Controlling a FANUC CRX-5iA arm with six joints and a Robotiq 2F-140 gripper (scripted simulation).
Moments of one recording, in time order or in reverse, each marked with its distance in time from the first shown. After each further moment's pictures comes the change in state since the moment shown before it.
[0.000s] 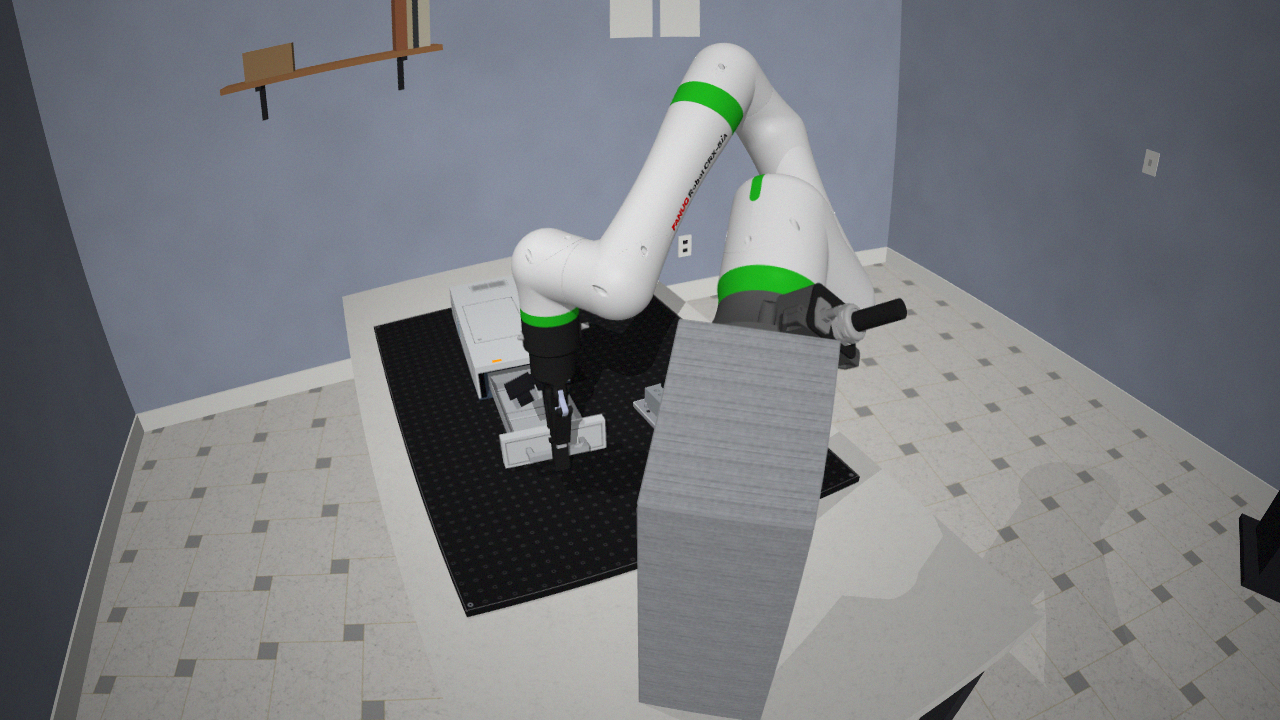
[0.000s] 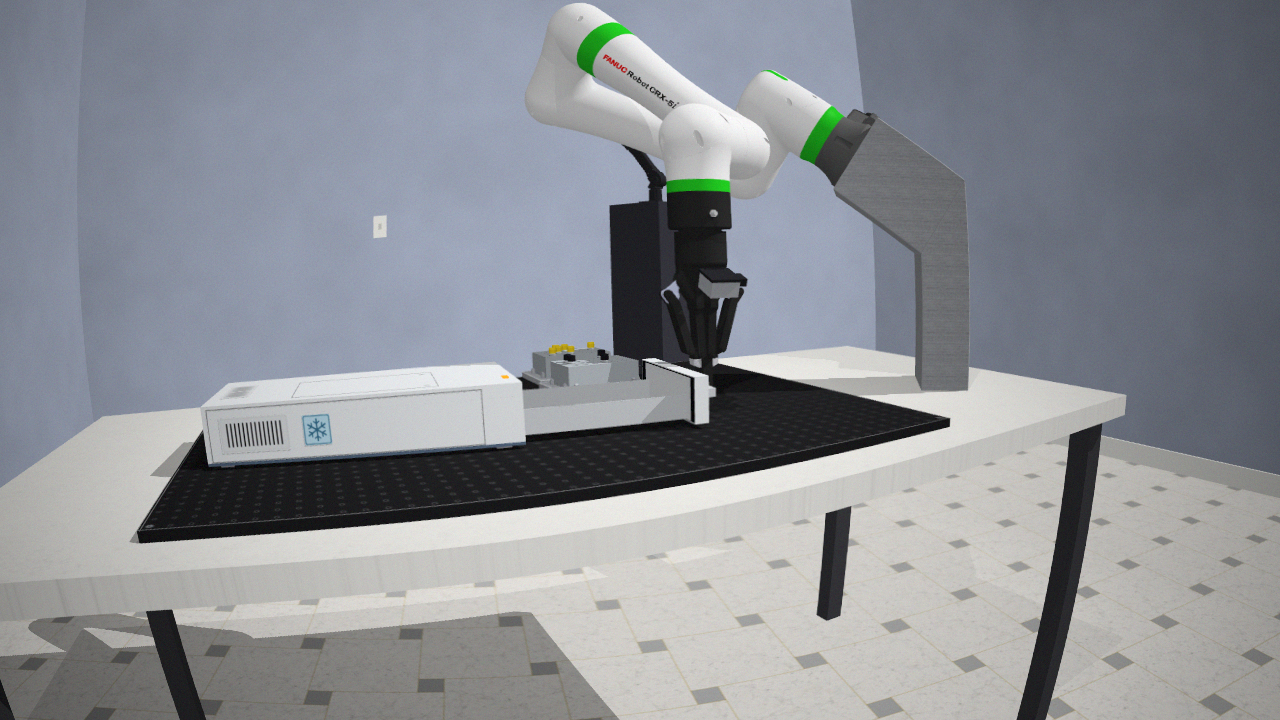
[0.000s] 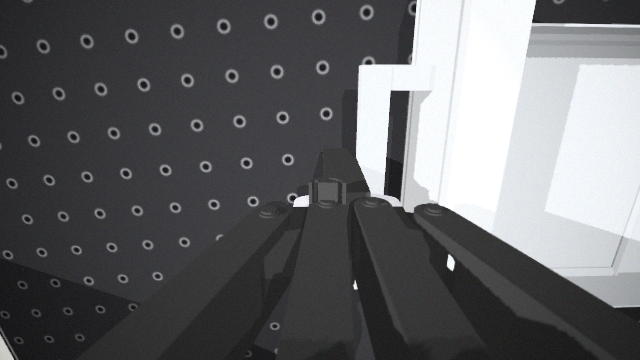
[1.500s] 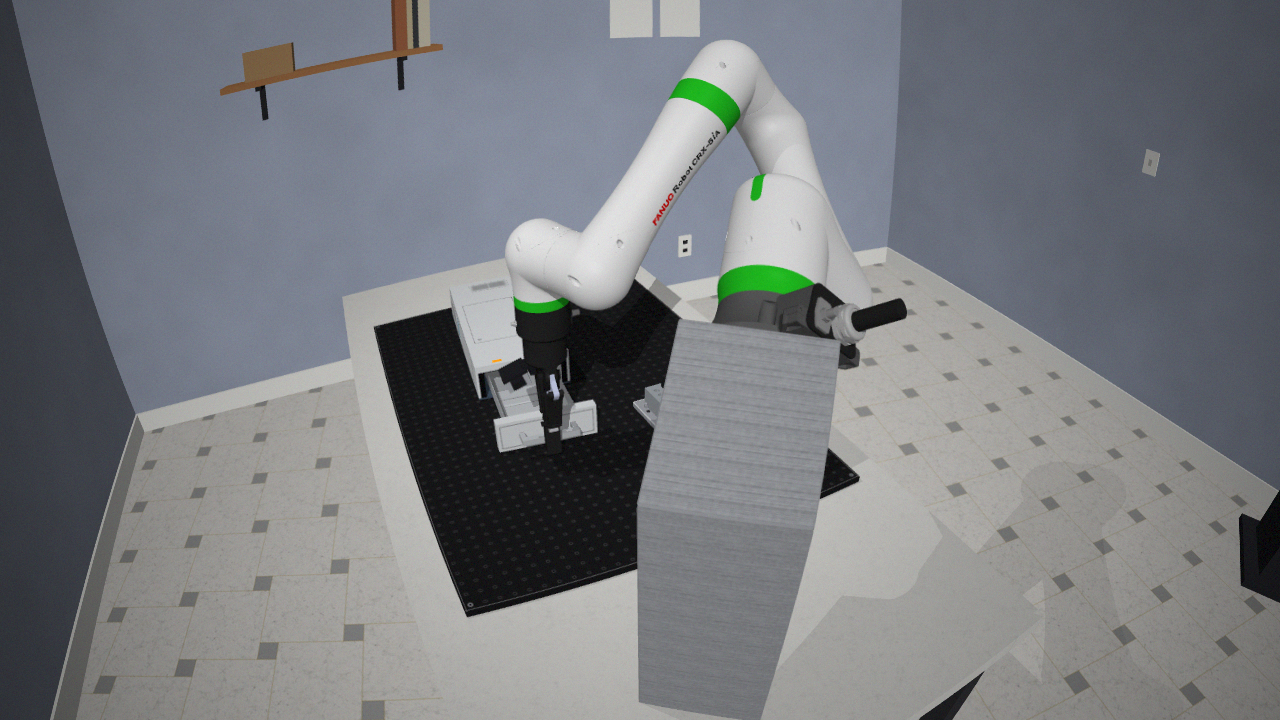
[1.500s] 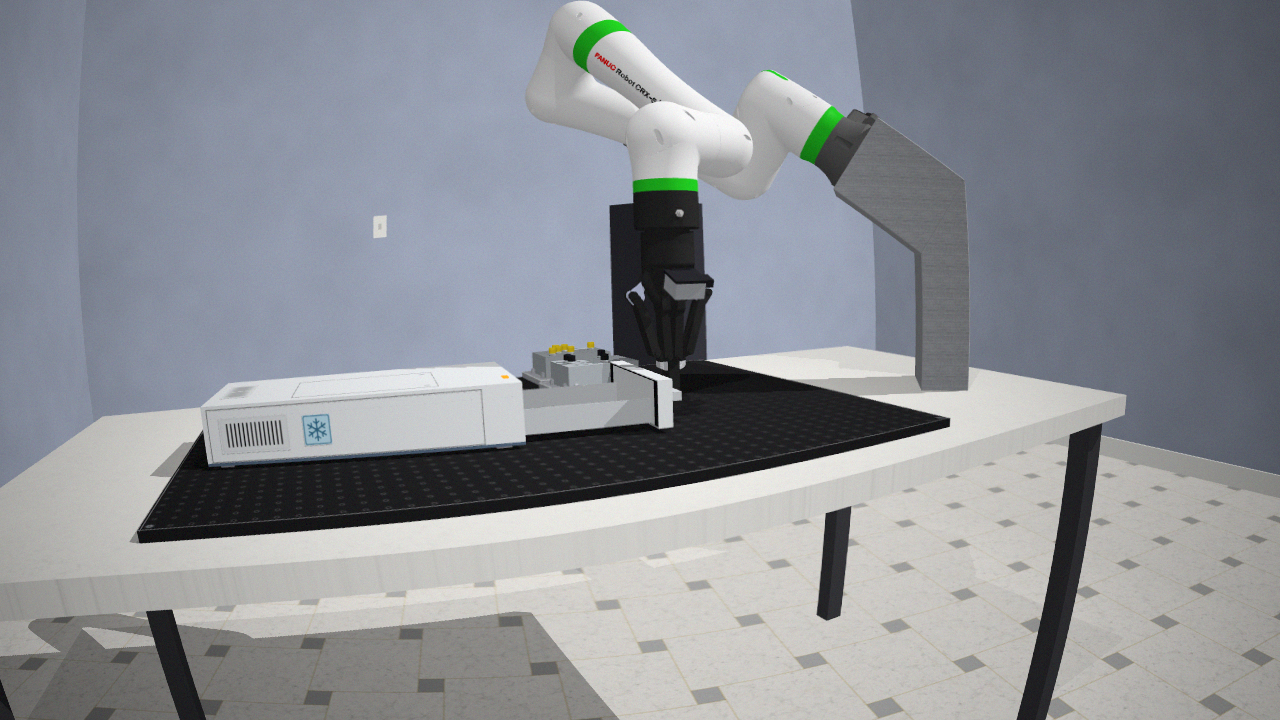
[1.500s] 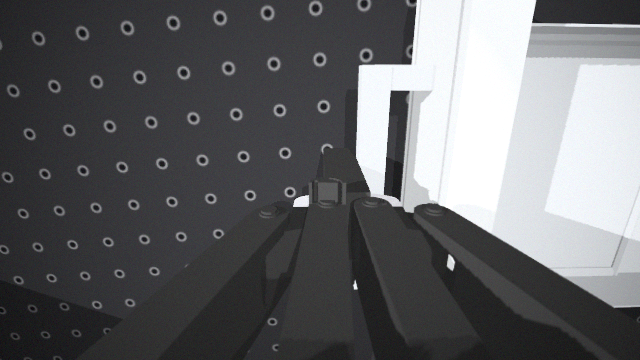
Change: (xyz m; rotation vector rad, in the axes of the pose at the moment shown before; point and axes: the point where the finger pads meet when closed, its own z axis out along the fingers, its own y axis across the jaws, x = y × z) arm 0.000 0.051 0.000 0.000 0.000 0.000
